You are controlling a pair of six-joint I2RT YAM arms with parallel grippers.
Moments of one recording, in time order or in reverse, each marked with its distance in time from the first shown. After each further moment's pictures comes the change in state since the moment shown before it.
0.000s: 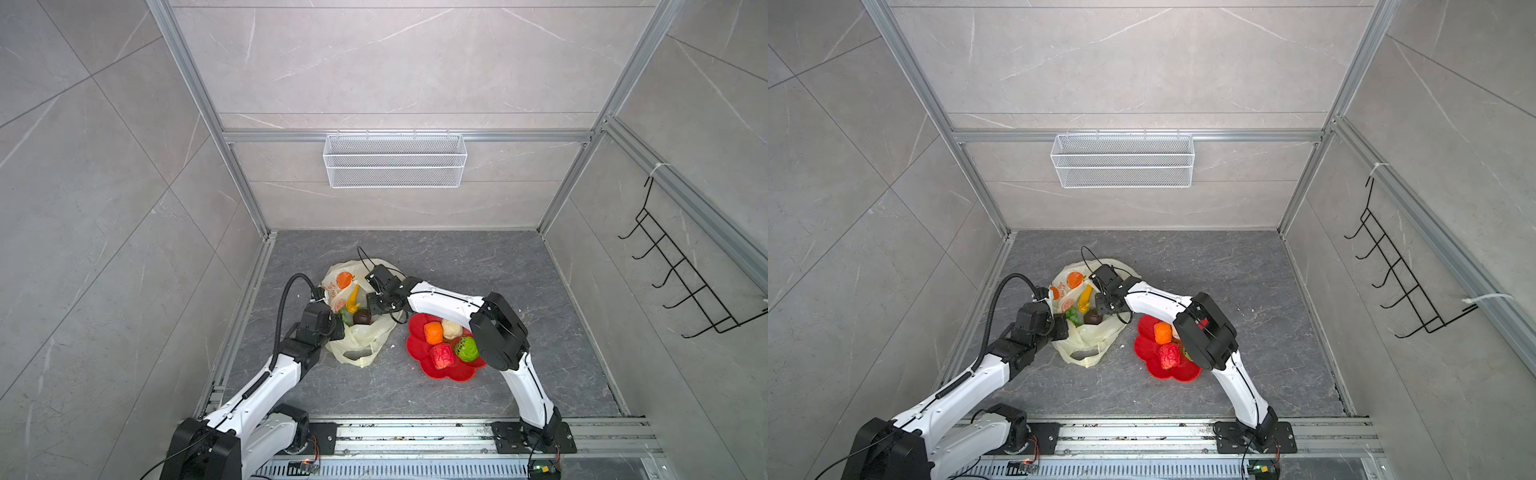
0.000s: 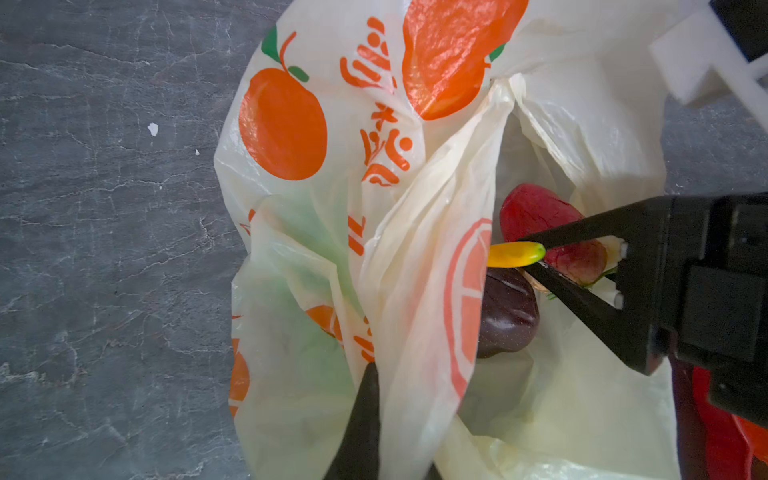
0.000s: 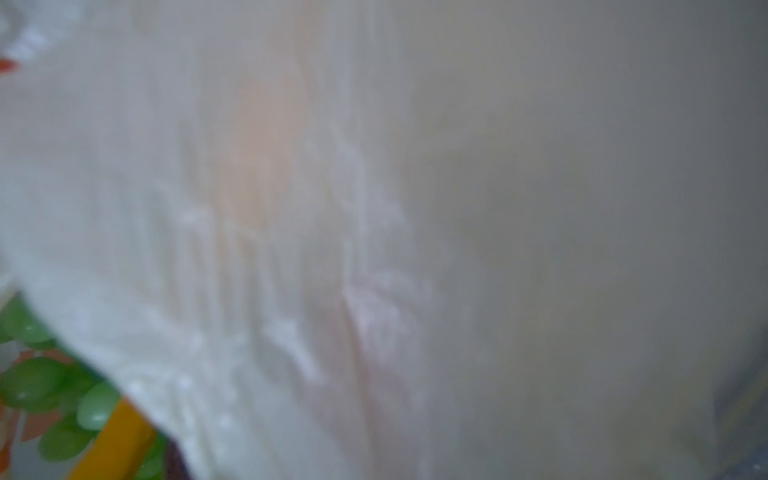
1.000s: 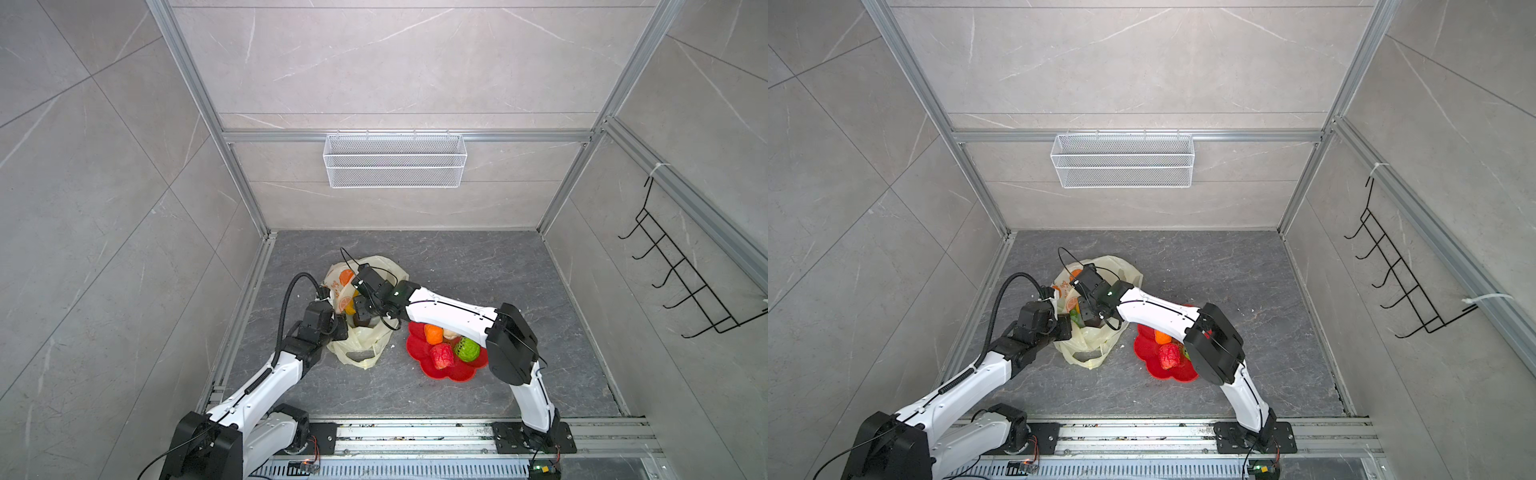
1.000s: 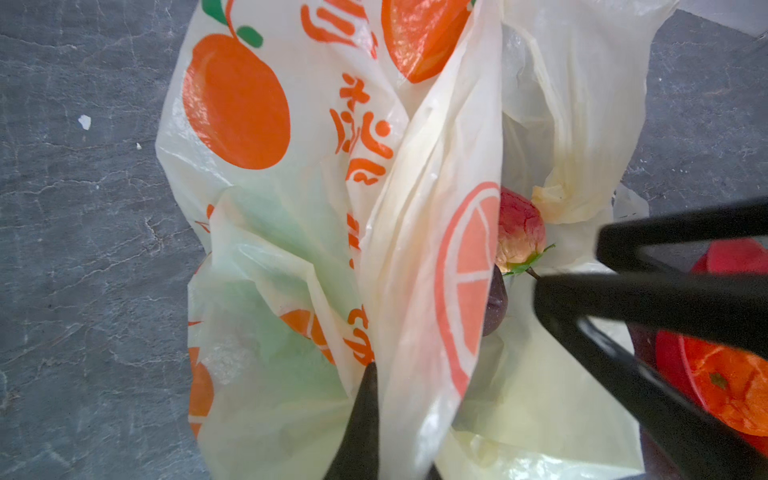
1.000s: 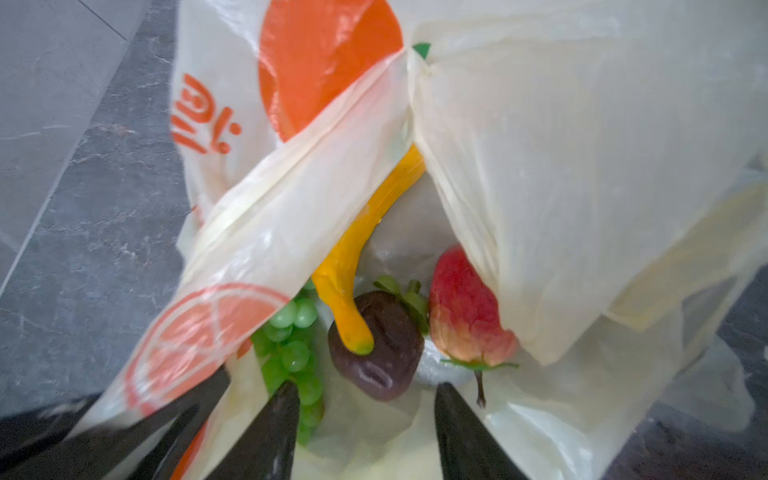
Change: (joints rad) left arm -0.012 0.016 0.011 0.008 0.072 0.013; right arm 0.105 -0.066 0.085 -0.065 0.094 -0.043
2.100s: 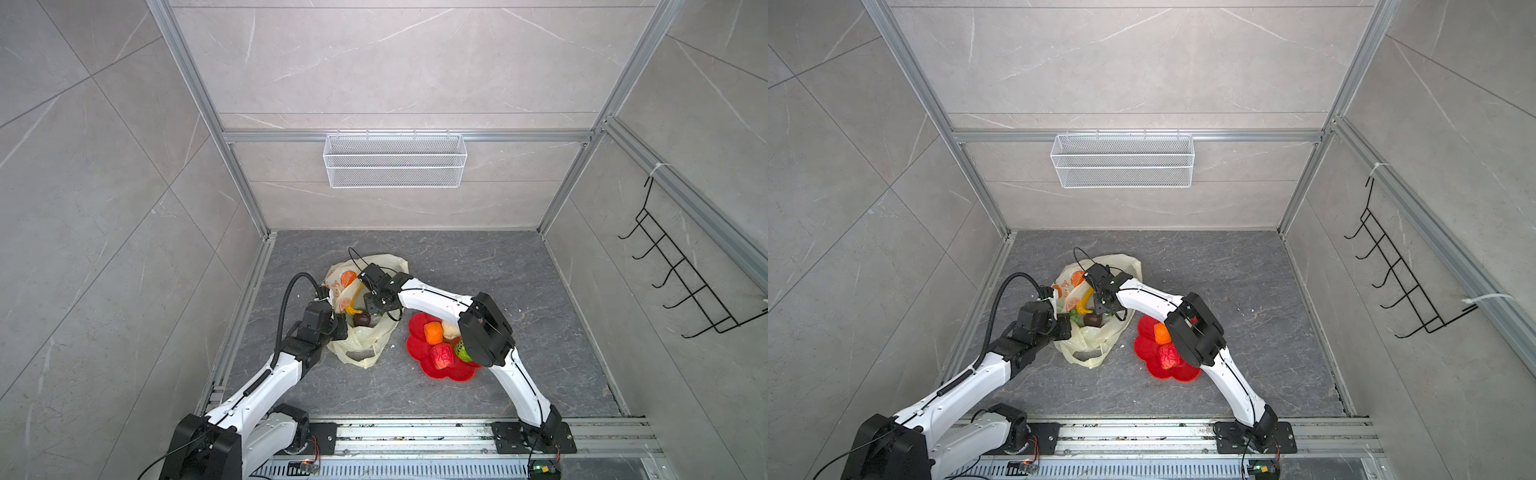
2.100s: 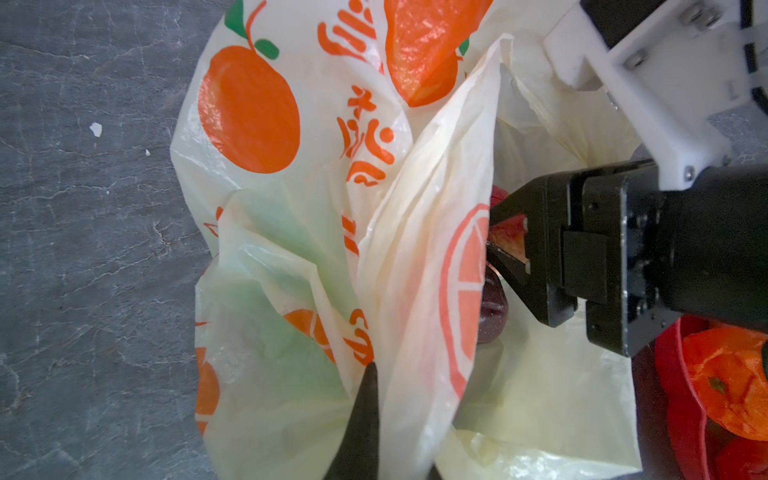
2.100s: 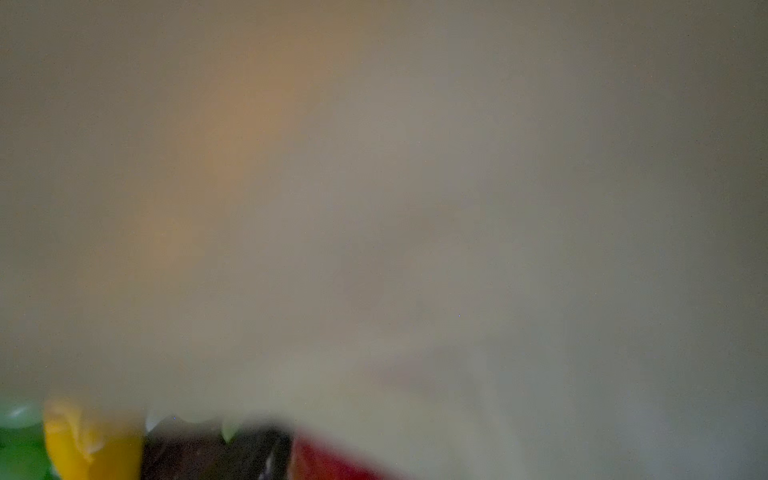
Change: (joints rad) left arm -0.001 -0.005 0.000 0.000 -0.013 0.000; right arm -0.093 0.193 0.126 -0.121 -0.019 0.002
